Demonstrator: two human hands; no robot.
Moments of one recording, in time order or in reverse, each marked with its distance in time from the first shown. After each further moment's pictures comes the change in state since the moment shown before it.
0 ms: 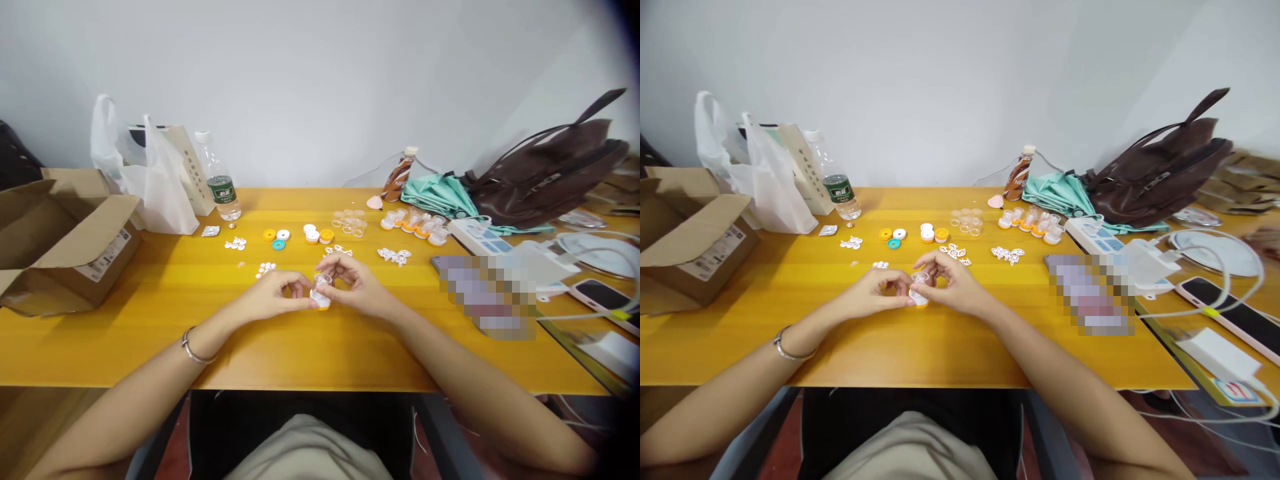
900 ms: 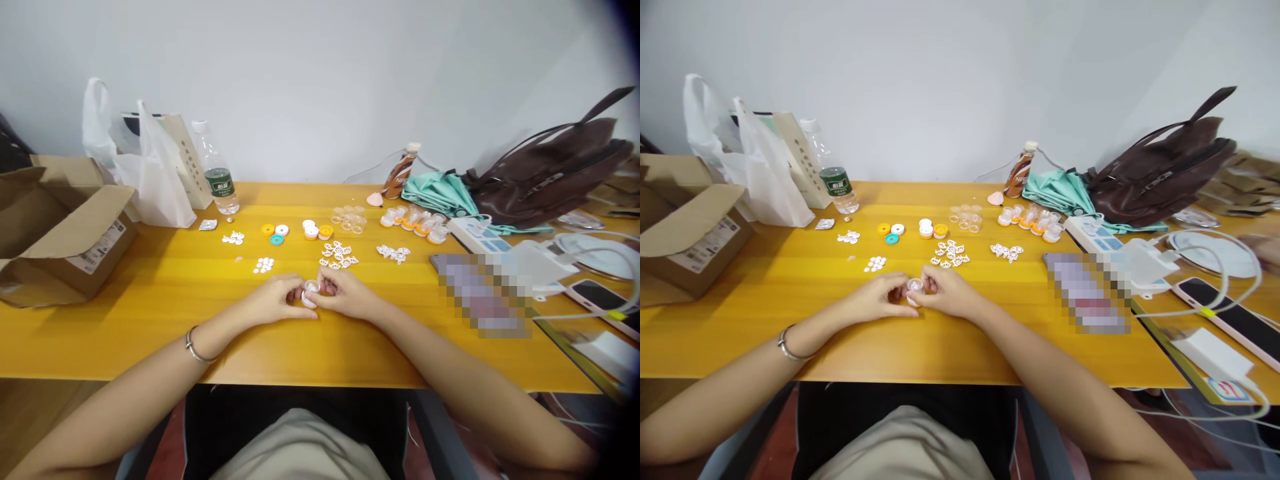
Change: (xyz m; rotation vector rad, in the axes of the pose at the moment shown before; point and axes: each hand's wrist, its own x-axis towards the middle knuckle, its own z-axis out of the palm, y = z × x) left_hand -0.001 -0.019 0.020 0.139 -0.007 0.008; right_hand -0.005 0.025 0.008 -0.435 -0.147 0.183
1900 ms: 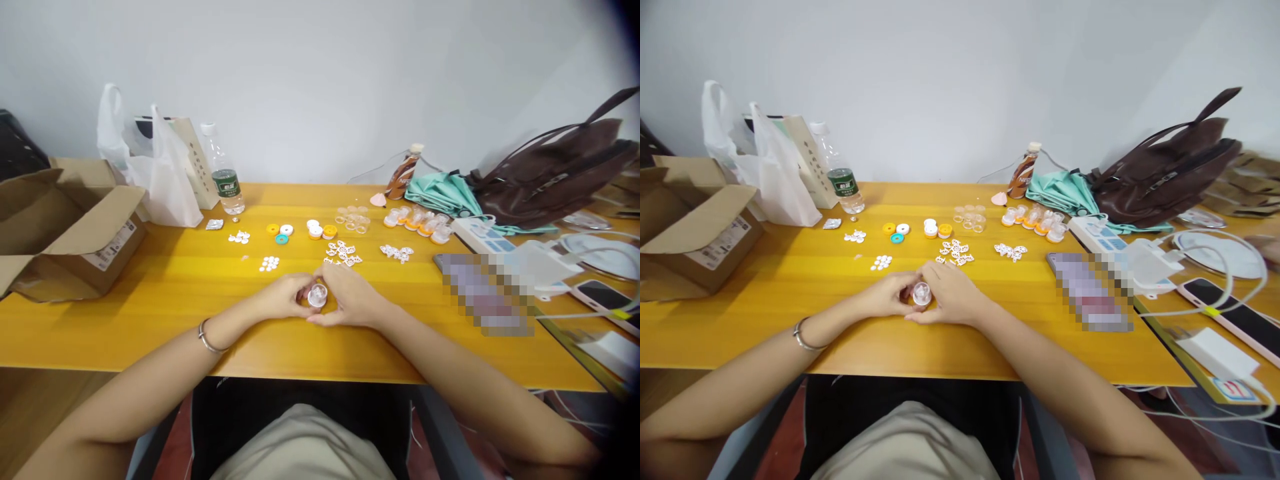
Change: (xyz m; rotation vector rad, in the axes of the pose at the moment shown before) left_hand 0.007 -0.007 0.005 -0.034 -0.048 0.082; right_hand -0.005 -0.017 -0.004 -0.505 0.008 -0.321
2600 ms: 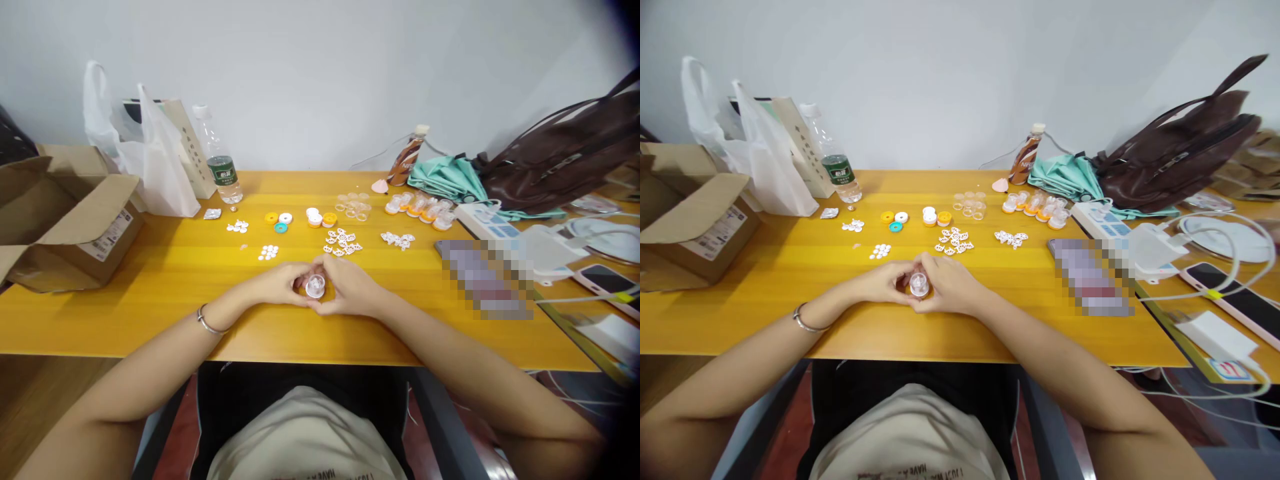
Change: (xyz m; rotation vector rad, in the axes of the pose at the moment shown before) left_hand -0.001 0.002 -0.010 -0.055 -0.128 -0.007; right_hand -0.002 -0.009 0.003 0.166 -0.017 0.167
